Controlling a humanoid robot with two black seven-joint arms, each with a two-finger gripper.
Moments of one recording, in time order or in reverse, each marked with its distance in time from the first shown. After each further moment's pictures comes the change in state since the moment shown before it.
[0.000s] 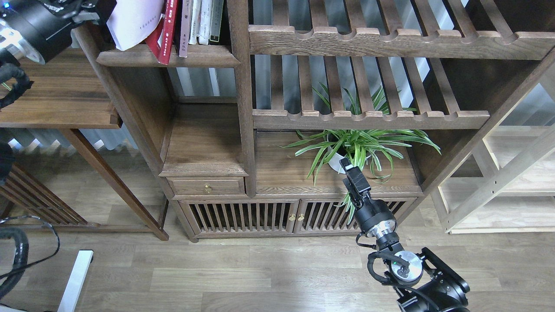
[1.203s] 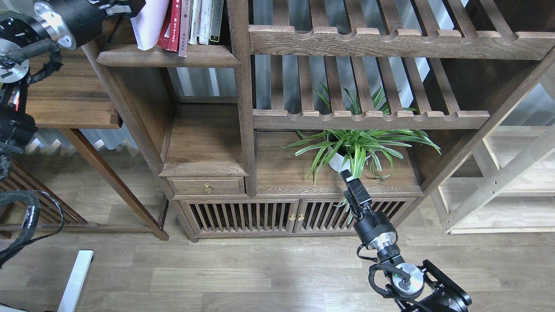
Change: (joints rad) left arm -0.184 -0.023 0.174 0.281 -0.023 0.000 -0.025; right arm -0.063 0.000 -0.009 0.008 0.007 0.000 0.000
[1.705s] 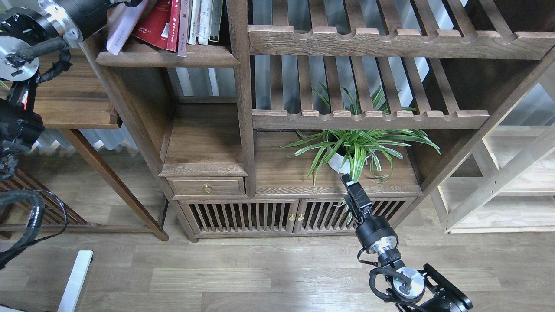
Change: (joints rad) left arm -0.009 -0.013 0.017 -0.009 -0.017 0.044 -0.088; right arm -0.009 0.000 0.001 -0.002 0.000 0.000 0.000
